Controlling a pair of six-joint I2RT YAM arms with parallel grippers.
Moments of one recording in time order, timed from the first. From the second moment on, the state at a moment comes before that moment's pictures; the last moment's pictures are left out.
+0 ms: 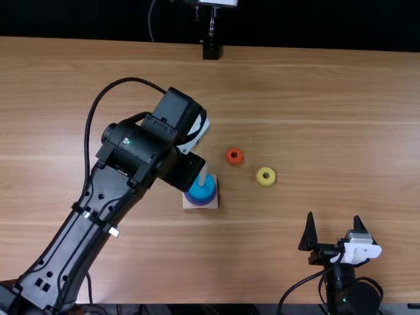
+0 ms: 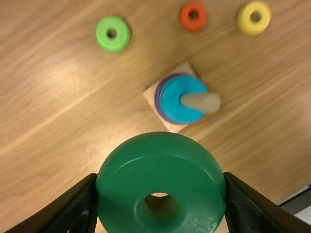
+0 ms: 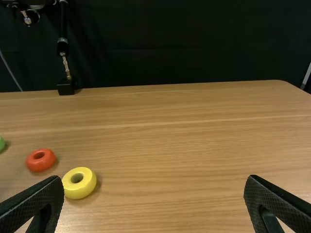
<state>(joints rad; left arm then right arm) -0.55 1.75 1.93 -1.36 0.00 -0.02 0.00 0.01 0.03 -0.09 0.05 0.00</state>
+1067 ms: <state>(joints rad) -0.63 1.91 2.02 -1.36 0.00 -0.11 0.00 0.01 0.03 -0.09 0.05 0.00</state>
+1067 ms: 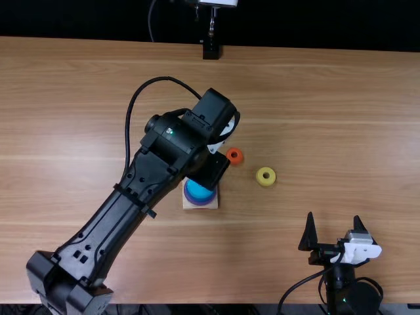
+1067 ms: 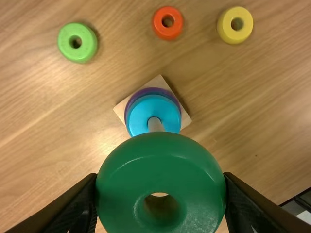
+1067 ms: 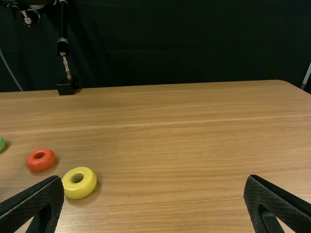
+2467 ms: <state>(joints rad) -0.63 1.95 1.99 -1.36 0.01 -0.11 0.00 0.01 0.03 -0.09 0.05 0.00</state>
